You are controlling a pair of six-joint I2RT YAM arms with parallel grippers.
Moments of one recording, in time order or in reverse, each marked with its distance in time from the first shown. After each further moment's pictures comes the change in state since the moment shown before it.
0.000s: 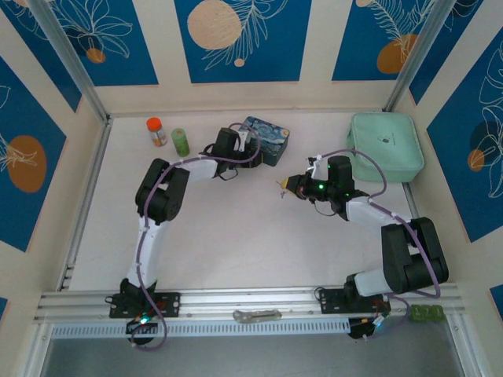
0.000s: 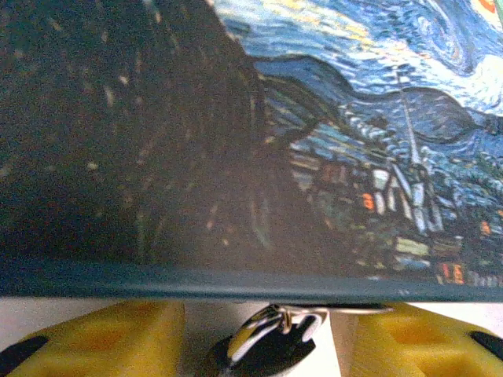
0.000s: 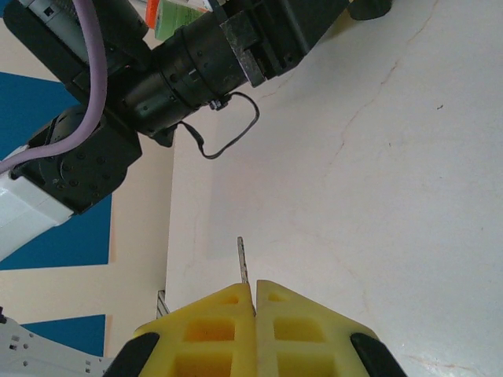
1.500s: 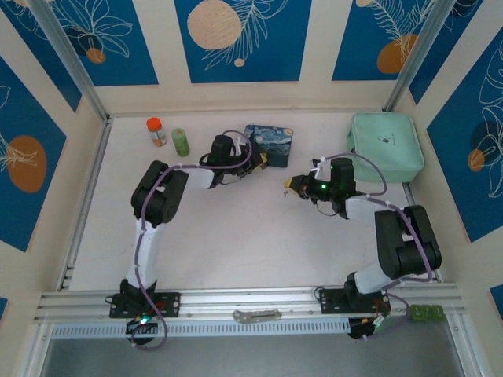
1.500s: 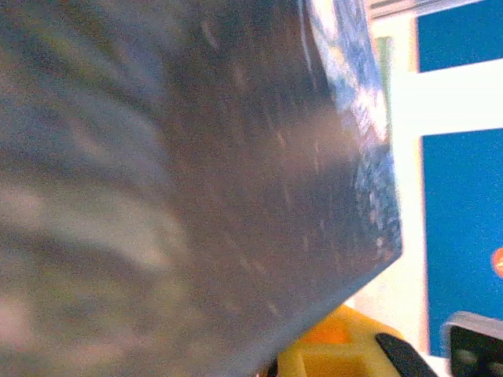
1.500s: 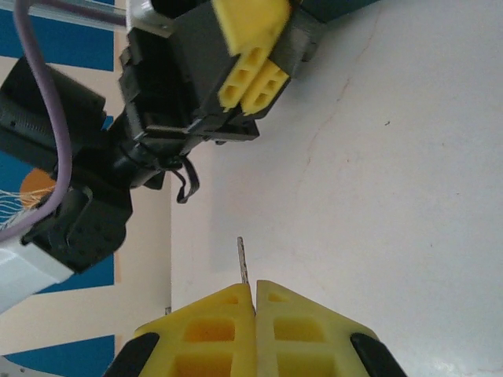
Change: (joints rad) left arm -0.006 -0.063 -0.230 0.423 0.272 -0.693; right arm -0.058 0.125 -0.029 0.152 -0.038 0.072
